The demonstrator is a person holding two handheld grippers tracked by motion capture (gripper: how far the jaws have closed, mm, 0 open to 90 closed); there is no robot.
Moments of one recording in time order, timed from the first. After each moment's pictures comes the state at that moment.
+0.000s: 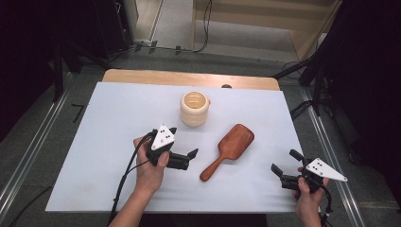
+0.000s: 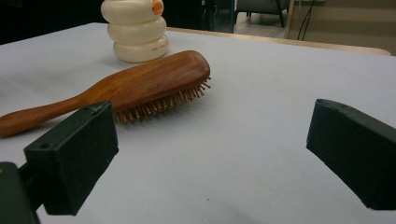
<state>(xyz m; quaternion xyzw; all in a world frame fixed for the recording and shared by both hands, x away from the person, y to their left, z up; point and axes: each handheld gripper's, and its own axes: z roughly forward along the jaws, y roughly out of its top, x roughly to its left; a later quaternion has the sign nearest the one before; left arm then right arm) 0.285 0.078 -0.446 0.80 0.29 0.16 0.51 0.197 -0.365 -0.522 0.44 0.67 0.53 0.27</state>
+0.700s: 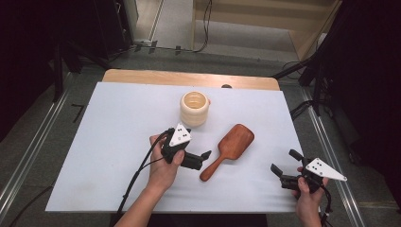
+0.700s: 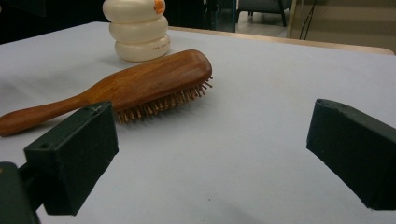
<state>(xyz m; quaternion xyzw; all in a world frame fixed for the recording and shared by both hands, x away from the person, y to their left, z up) 0.291 0.041 -0.452 0.82 0.27 0.13 0.49 0.198 -0.364 -0.522 0.44 0.67 0.53 0.26</state>
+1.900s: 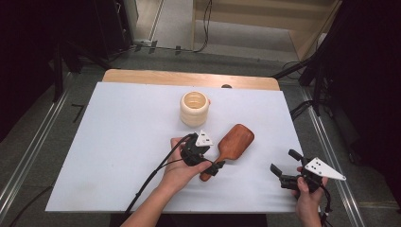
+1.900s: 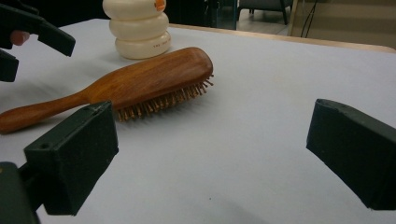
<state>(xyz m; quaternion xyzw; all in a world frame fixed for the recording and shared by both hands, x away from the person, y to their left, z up) 0.293 -0.008 -0.475 0.87 0.26 0.06 0.41 0.199 -0.363 -0.522 0.44 0.68 0.53 0.26</state>
